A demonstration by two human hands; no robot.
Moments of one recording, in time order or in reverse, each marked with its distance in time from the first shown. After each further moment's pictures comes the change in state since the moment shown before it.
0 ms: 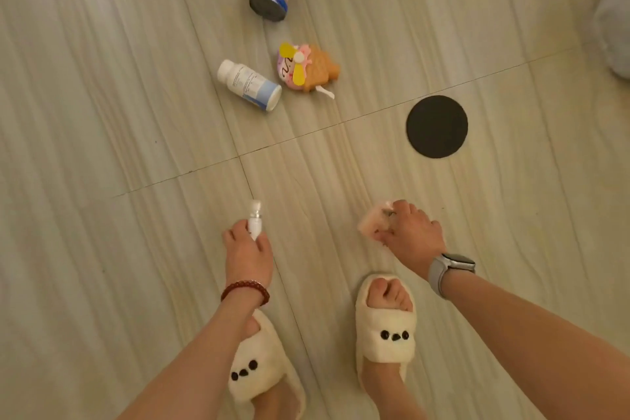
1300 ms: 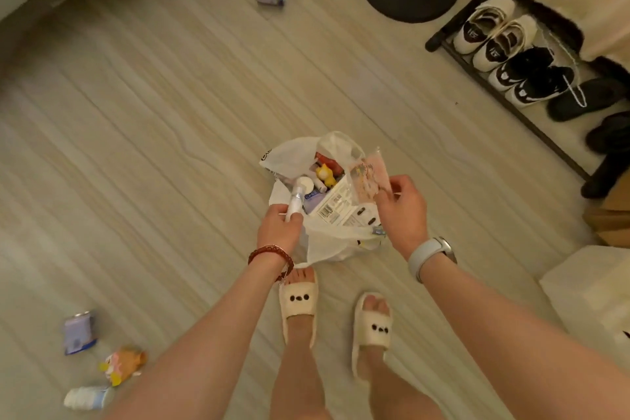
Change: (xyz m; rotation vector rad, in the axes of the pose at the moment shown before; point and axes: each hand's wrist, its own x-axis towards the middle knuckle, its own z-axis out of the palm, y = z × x) left_hand -0.171 0.805 0.162 0.025 -0.417 0.225; right_hand 0.033 0.400 -0.634 0.992 0.652 0.376
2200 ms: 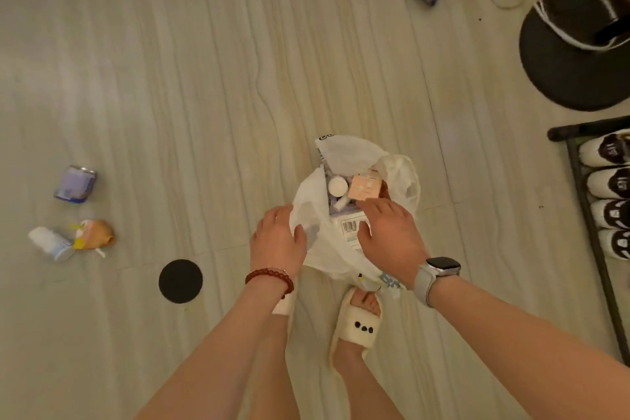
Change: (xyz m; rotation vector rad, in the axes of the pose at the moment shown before) left_hand 0.015 -0.059 0.036 0.155 0.341 -0.031; right_hand 0.055 -0.004 0.062 -0.938 -0.742 -0.789
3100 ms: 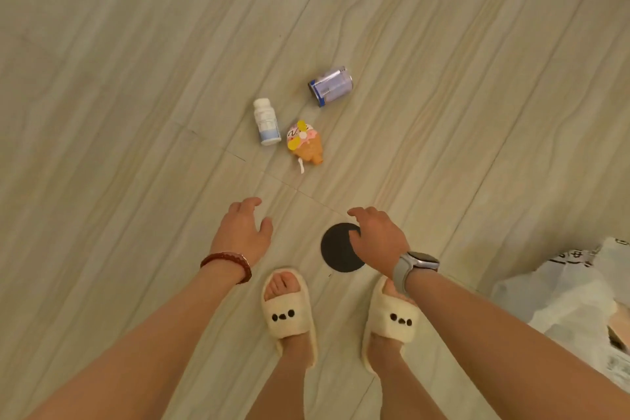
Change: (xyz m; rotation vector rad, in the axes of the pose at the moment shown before) left_hand -0.046 -0.514 -0.151 -0.433 0.197 -0.590; right_hand 0.090 -0.429 0.291 -0.385 -0.400 -0.368
